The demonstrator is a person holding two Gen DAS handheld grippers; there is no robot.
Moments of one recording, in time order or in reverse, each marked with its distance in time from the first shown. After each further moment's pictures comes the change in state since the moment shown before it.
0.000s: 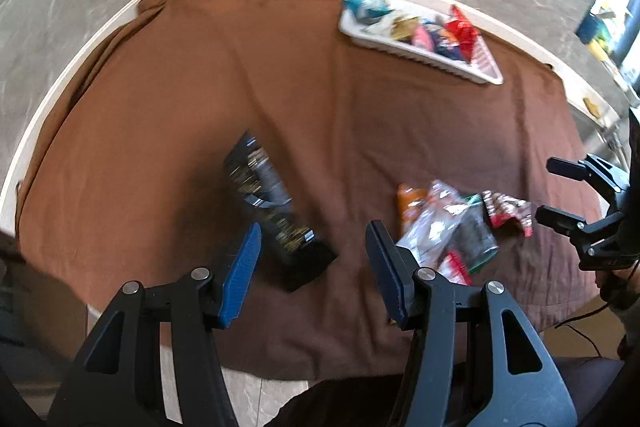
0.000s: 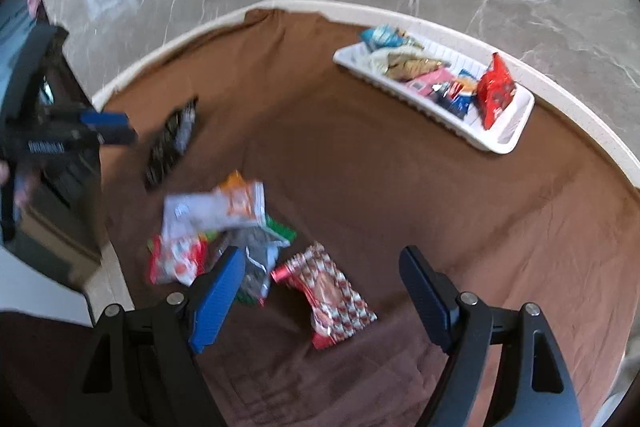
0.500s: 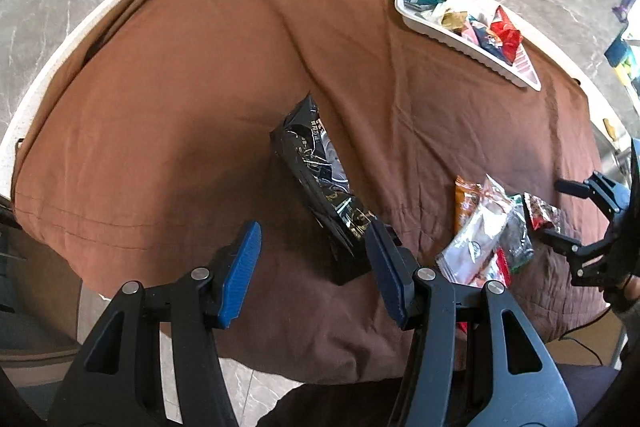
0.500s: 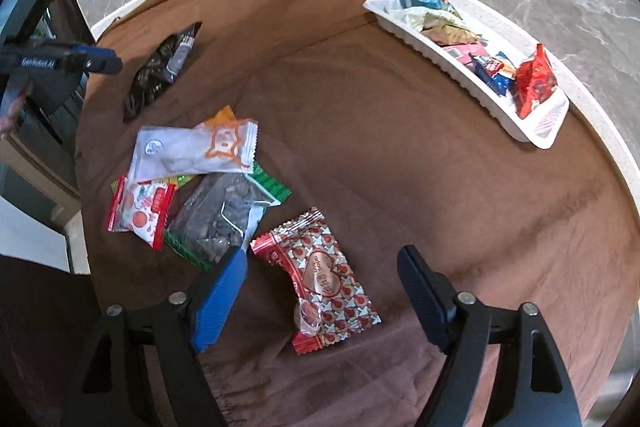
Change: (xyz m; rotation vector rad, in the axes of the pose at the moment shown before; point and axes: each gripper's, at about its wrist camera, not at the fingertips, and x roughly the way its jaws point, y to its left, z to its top) left arm 0.029 0.048 -0.005 -0.097 0.061 0.016; right arm 0.044 0.007 -0.007 -0.148 0.147 -0.015
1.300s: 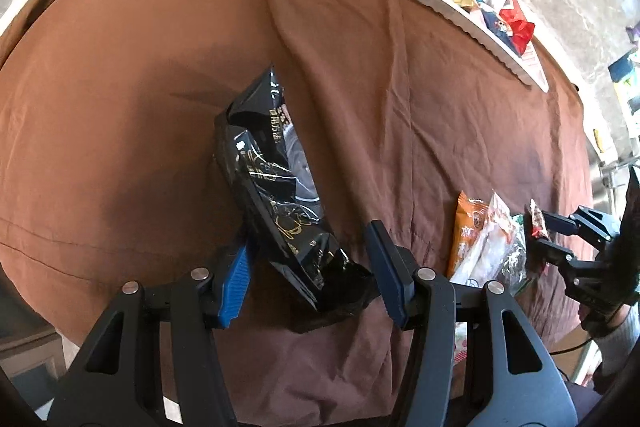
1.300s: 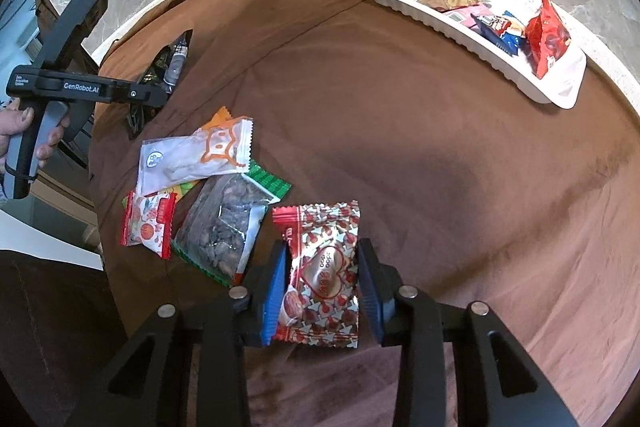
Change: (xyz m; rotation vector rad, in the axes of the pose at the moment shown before) left arm 0.077 -0.014 0.027 -0.065 0.124 -0.106; right arm 0.014 -0.021 0.002 0.130 0.035 0.134
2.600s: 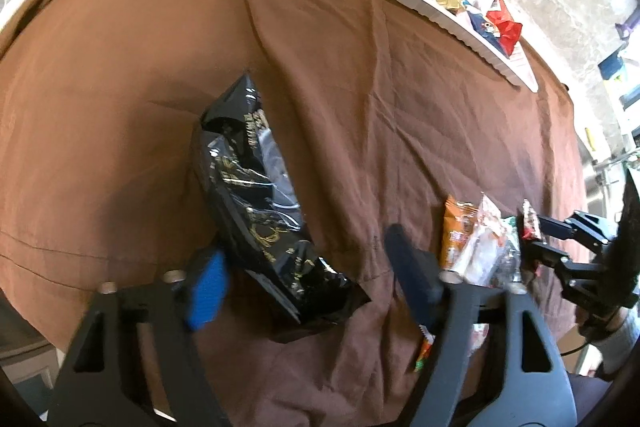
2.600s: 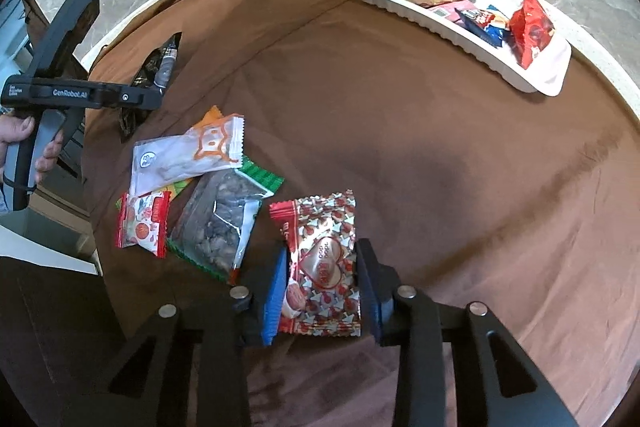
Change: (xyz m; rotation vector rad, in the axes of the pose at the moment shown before) left arm 0.002 -0.006 -0.008 0.037 -0.050 -0.013; right arm -0.006 -0.001 -0.006 0.032 -0.007 -0.050
